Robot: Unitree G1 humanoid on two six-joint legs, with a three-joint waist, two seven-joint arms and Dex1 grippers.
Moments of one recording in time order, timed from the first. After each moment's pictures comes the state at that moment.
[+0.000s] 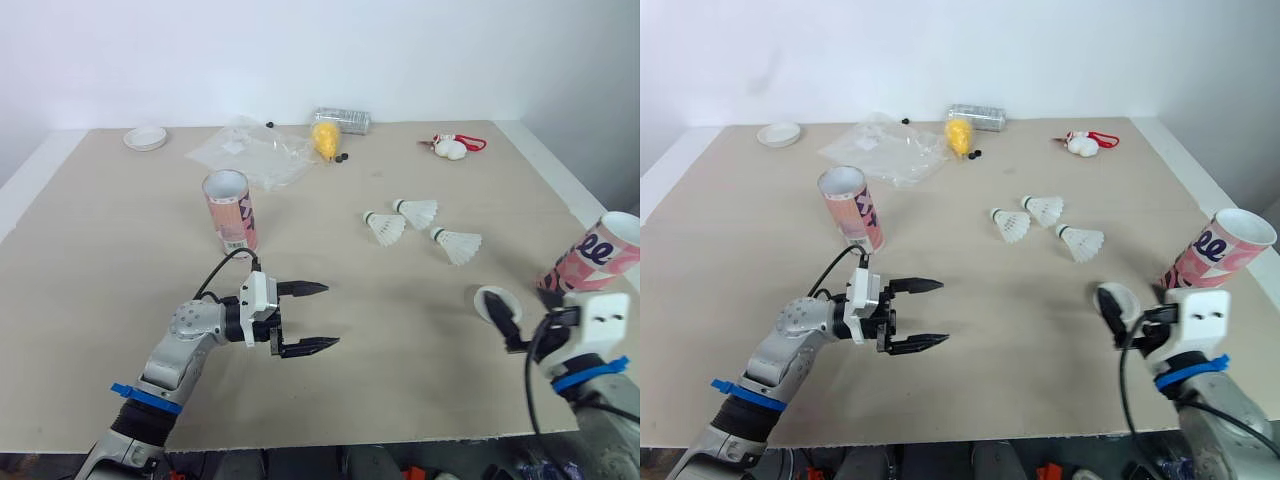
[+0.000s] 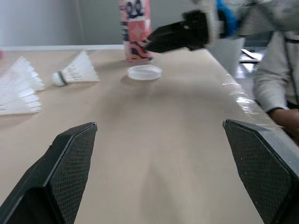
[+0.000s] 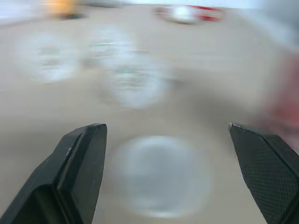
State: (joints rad) left arm -0.30 0.36 -0.21 -0.01 -0.40 0.01 -1.14; right arm 0.29 -0.50 -0.45 -0.56 0.53 0.43 0.34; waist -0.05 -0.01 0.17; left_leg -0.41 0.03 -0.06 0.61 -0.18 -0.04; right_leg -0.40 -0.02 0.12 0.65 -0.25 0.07
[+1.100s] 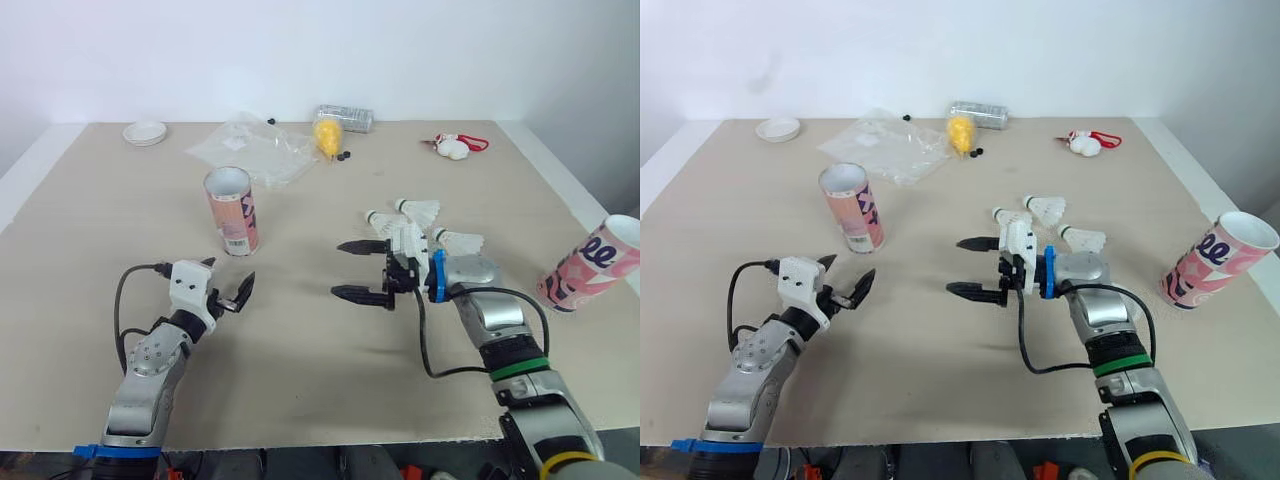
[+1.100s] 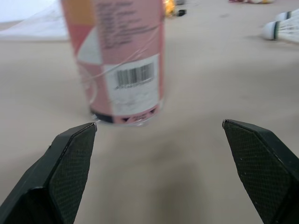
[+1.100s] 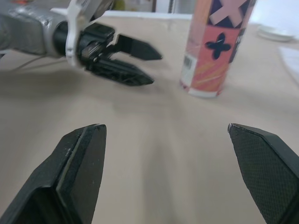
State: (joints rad) left arm -0.06 0.26 0.07 -0.22 -0.20 0.24 -0.32; right arm -0.61 -0.46 0.14 0.34 0.34 -0.02 1.26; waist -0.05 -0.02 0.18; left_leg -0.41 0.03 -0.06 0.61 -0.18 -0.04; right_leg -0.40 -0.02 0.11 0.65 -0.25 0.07
